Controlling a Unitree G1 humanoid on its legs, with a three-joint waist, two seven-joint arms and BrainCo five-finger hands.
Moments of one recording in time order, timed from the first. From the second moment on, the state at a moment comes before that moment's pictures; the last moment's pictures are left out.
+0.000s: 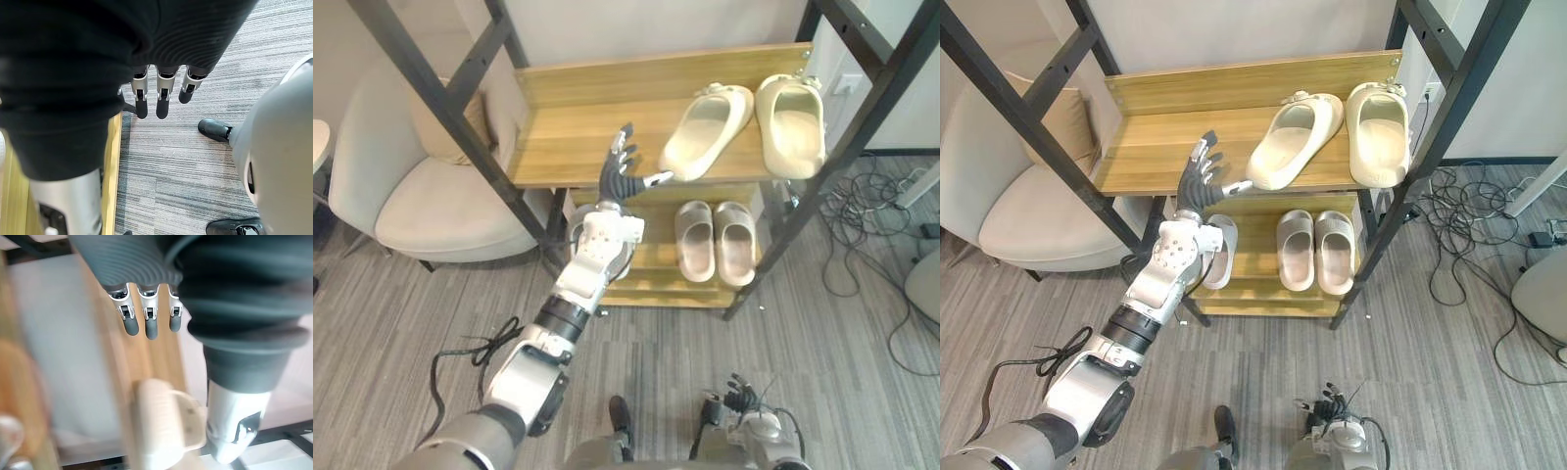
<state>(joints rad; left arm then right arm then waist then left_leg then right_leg) -0.72 0.06 -0.27 0.45 -0.13 -0.05 0.32 -0.02 -0.12 0.02 0.96 0.08 -0.05 -0.14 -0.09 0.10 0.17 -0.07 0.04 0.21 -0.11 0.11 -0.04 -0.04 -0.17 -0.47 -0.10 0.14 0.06</state>
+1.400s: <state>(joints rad) -0.91 -0.04 -0.38 0.57 -0.16 -0.09 0.37 -0.04 -0.12 -0.01 0.98 0.08 -0.05 -0.17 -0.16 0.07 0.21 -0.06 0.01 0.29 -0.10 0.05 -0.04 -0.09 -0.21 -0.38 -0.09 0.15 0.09</state>
